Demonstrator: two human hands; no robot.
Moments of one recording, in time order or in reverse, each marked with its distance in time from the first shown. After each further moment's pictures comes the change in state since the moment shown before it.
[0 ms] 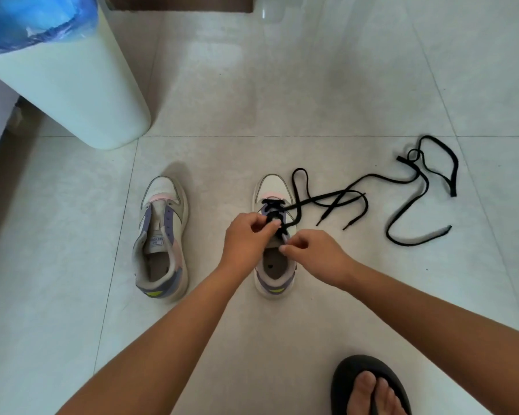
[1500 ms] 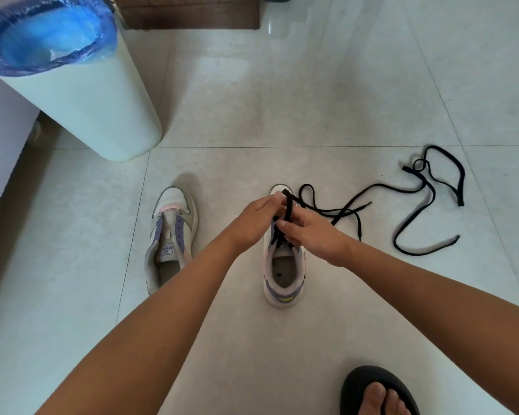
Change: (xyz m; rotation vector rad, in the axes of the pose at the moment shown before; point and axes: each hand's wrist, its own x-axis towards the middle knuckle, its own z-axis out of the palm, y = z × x) left_hand 0.032 0.032 -0.026 -0.137 -0.382 0.106; right_hand 0.037 -0.023 -0.011 0.421 -0.136 -0.214
